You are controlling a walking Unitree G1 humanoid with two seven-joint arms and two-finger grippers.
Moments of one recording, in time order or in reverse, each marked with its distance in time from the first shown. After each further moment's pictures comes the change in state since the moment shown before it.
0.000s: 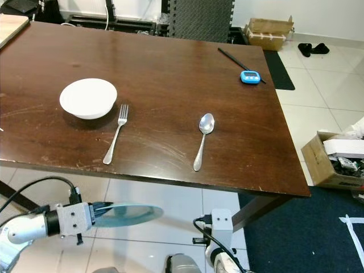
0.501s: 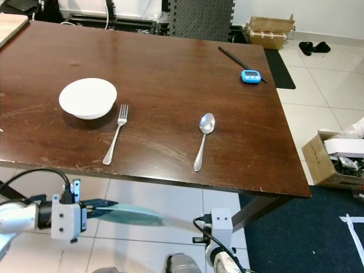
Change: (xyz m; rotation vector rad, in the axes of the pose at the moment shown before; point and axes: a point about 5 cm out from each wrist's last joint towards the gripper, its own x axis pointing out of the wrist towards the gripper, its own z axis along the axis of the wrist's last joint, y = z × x) left arm -0.014 0.025 0.044 0.086 -0.095 -0.099; right arm 0.001 0.000 0.002 -0.002 -0.005 0.002
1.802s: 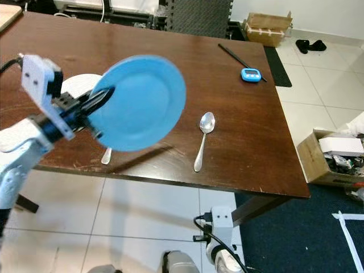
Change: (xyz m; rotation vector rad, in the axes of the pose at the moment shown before) left arm 0.025 0.132 0.070 -0.645 -0.337 0.673; right arm 0.000 -0.003 0.002 -0.018 -0.005 0.011
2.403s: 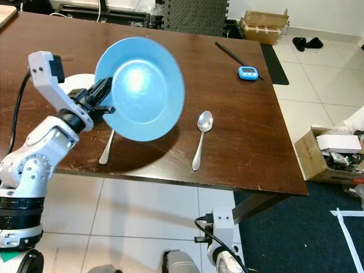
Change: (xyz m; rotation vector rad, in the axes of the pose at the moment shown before) left arm 0.009 0.023 -0.022 -0.383 0.045 0.390; right arm -0.001 -0.003 -0.002 -0.003 0.004 -0.006
